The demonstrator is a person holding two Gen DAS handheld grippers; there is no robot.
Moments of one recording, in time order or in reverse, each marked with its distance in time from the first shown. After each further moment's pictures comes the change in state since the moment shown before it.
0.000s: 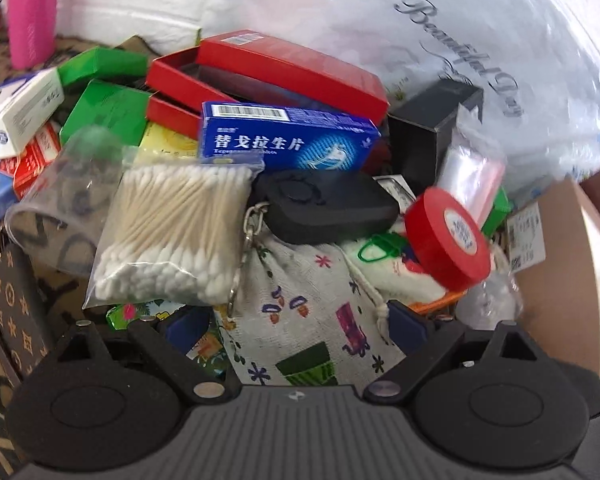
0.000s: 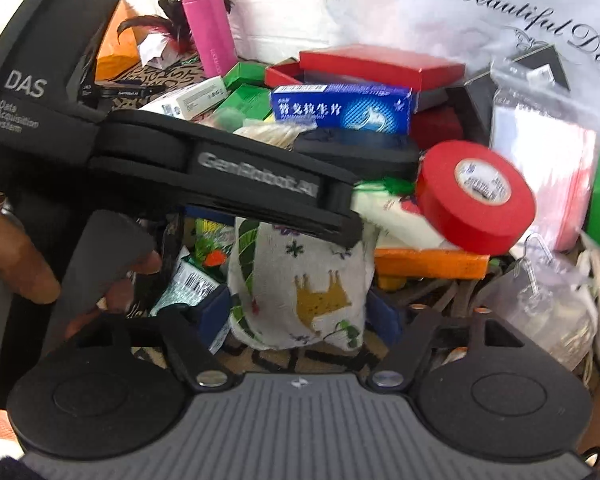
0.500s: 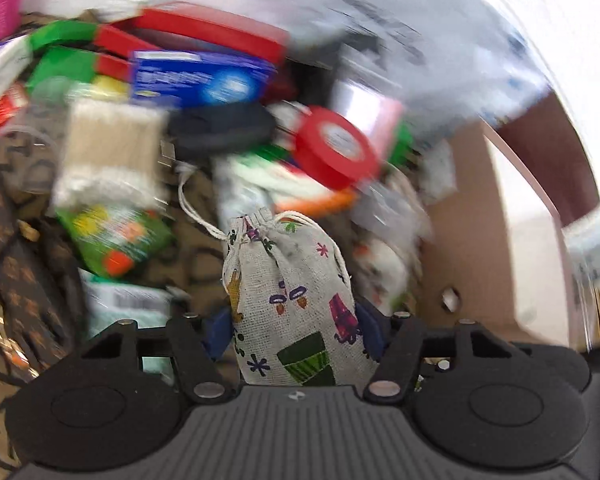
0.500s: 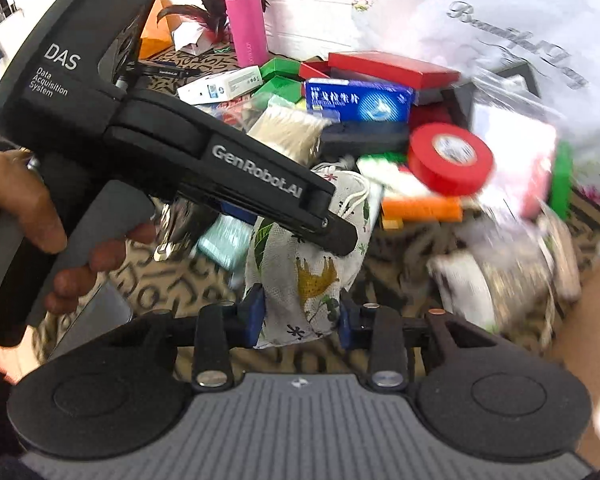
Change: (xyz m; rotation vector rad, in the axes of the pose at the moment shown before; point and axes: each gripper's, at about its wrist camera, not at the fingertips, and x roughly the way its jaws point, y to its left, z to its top) left arm -0.045 -0.041 -0.054 0.039 0.090 -0.189; right arm -0.082 0.014 -0.054 -0.047 0.008 -0.002
